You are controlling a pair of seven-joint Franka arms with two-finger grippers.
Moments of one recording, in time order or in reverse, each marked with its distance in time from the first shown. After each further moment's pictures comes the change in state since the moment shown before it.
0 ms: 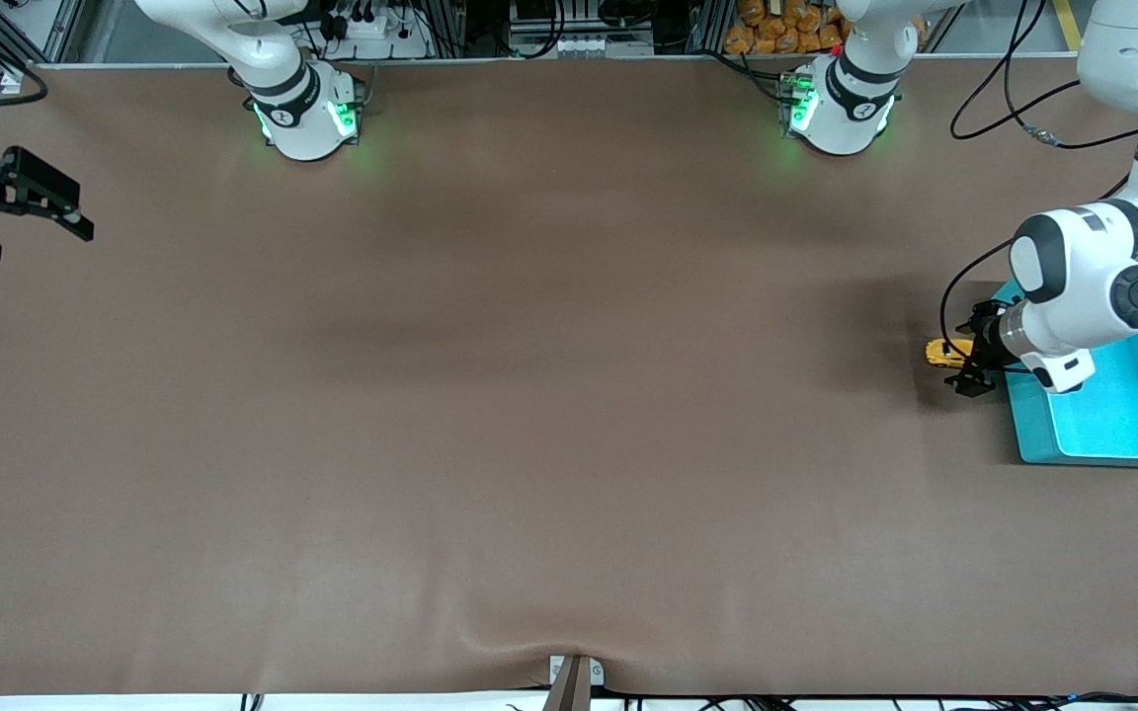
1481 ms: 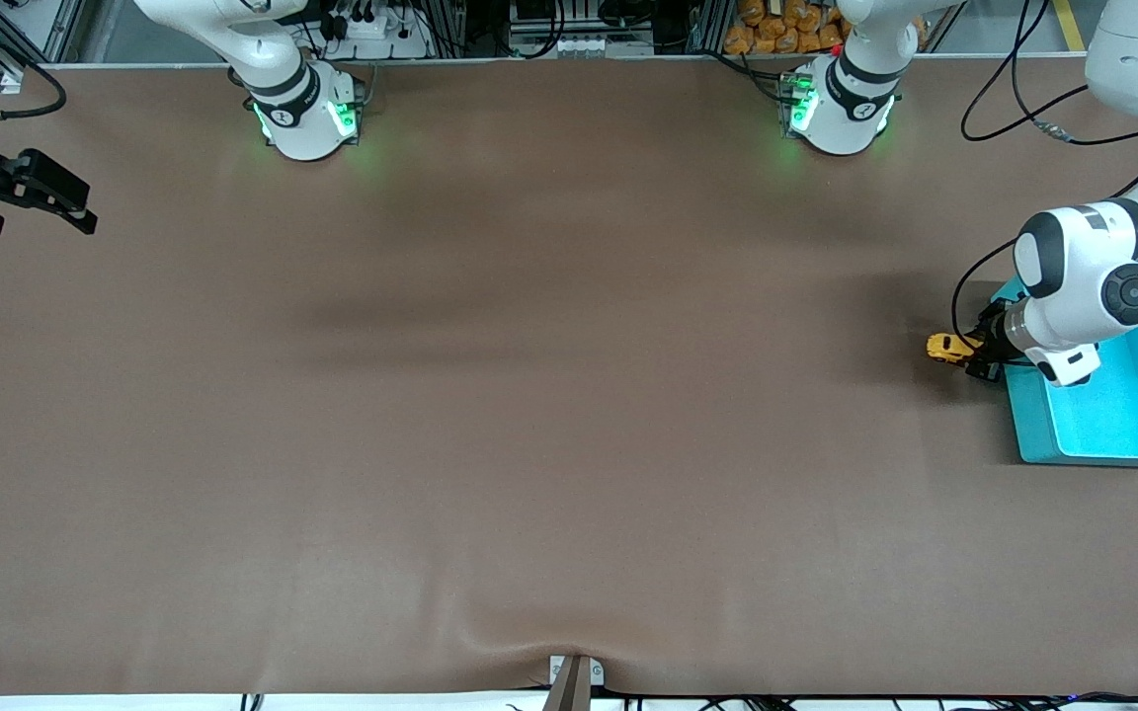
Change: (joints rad) left arm 0.046 0.013 -0.004 -0.013 0.102 0.040 -0.041; right arm 0.015 -0.037 0.009 -0.067 -0.098 -0.004 0.178
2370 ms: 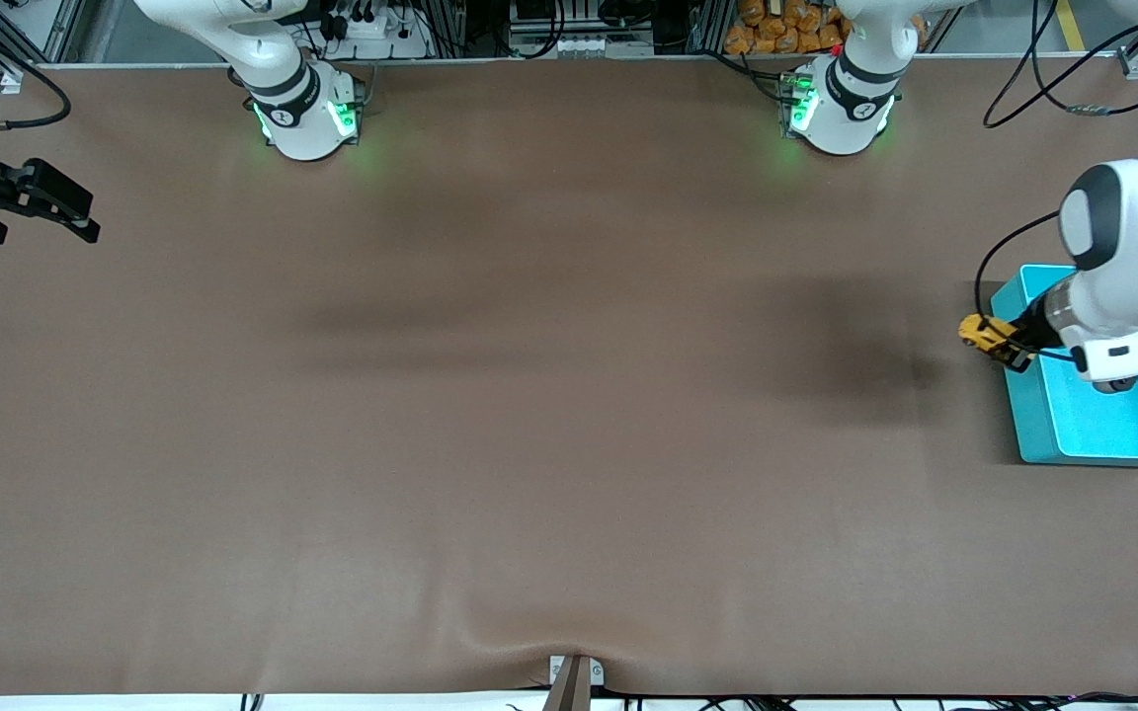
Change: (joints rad) left arm -0.075 -0.213 0.002 0.144 0.007 -0.356 0.396; right arm 0.000 0.000 -0.001 -0.017 0.000 0.036 -0.002
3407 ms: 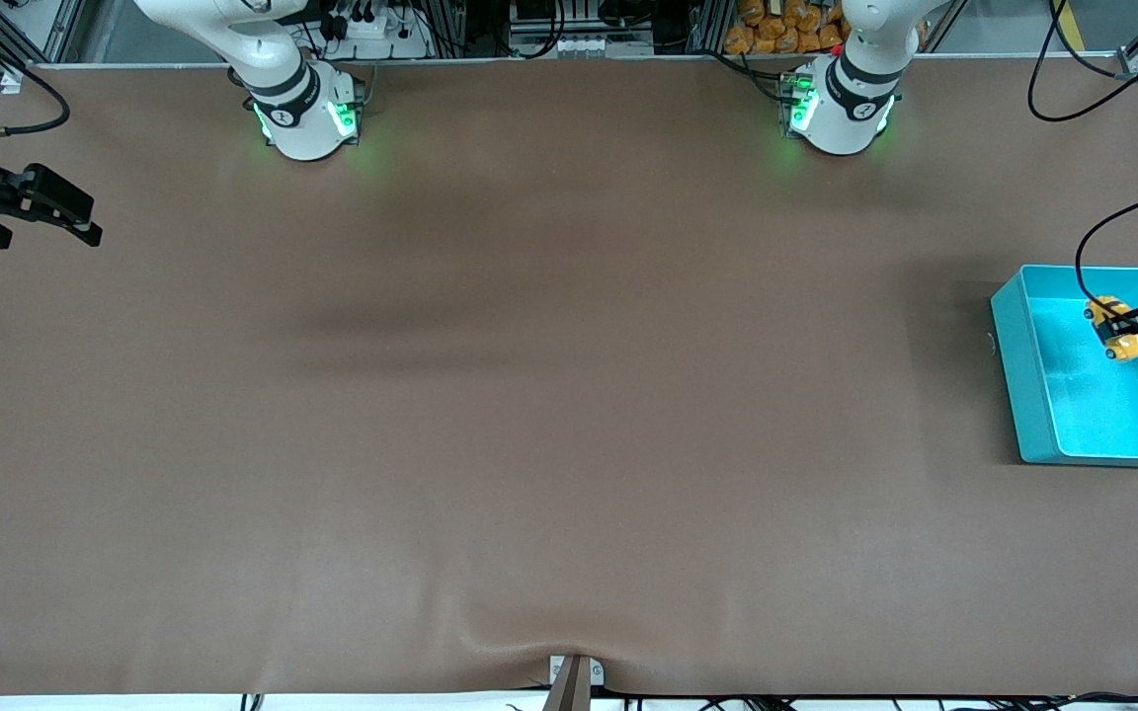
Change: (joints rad) left arm 0.313 0.174 0.009 0.045 0.157 0.215 0.790; right arm 0.000 0.000 -0.016 -0.020 0.021 0.012 -0.017
